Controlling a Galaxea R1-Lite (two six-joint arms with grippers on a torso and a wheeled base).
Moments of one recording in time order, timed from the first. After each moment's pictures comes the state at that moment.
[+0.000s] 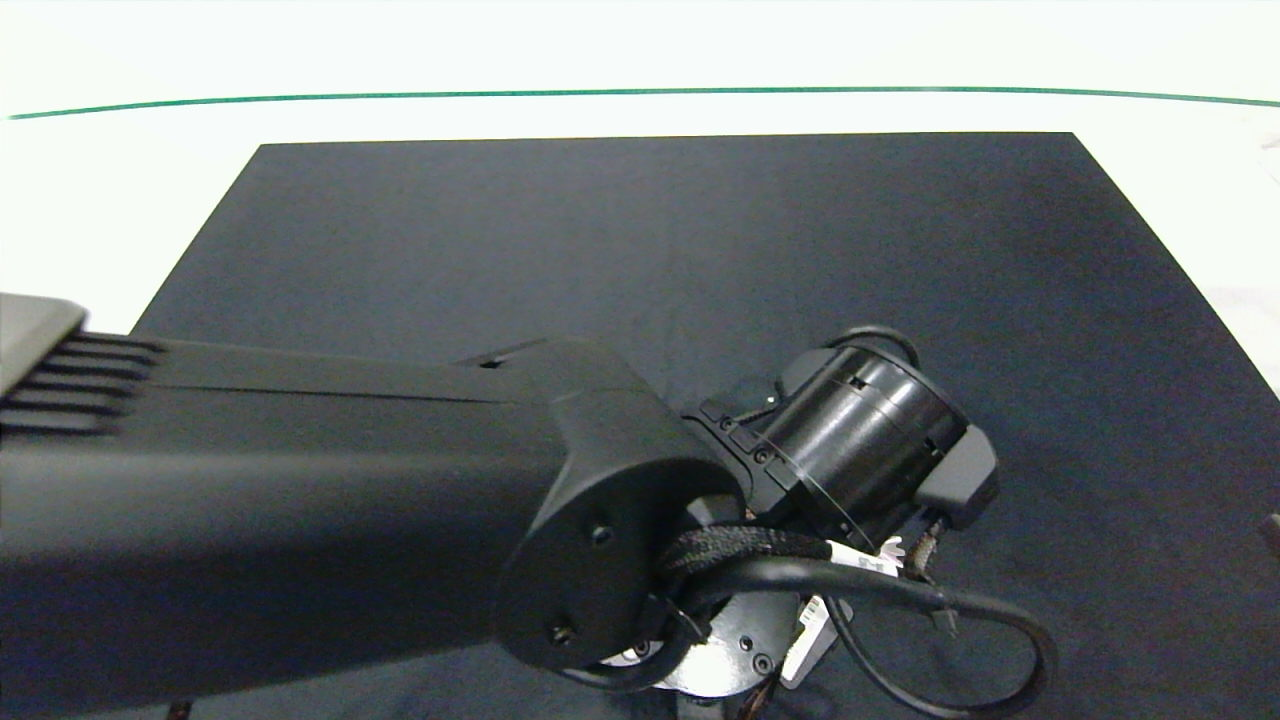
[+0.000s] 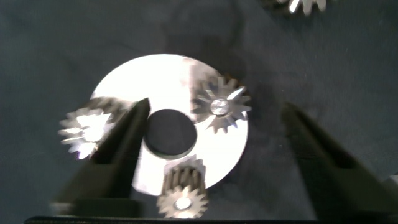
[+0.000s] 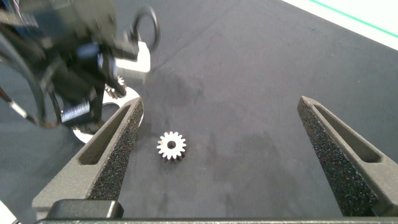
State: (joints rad) left arm -1.11 1.98 -1.64 0.59 0.43 -0.10; right arm 0.68 0.75 -0.61 -0.17 -0.13 -0.33
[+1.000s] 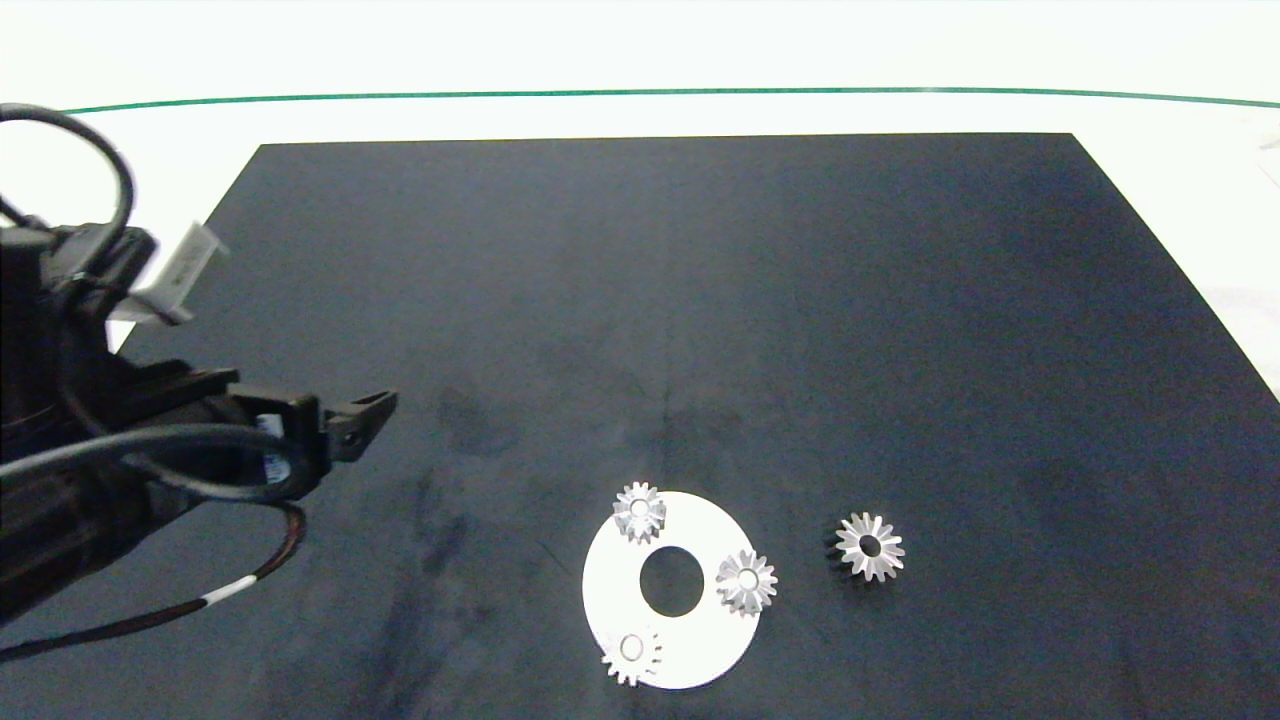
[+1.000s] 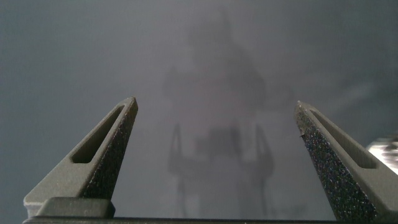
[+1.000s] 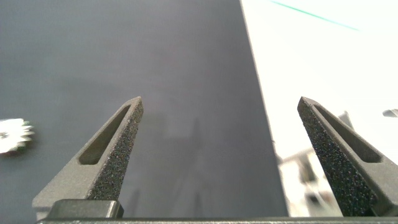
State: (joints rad) left arm -0.54 1.21 -0.79 -0.08 0.53 -0.06; right arm 0.11 0.45 -0.49 -0.09 -0.28 -0.30
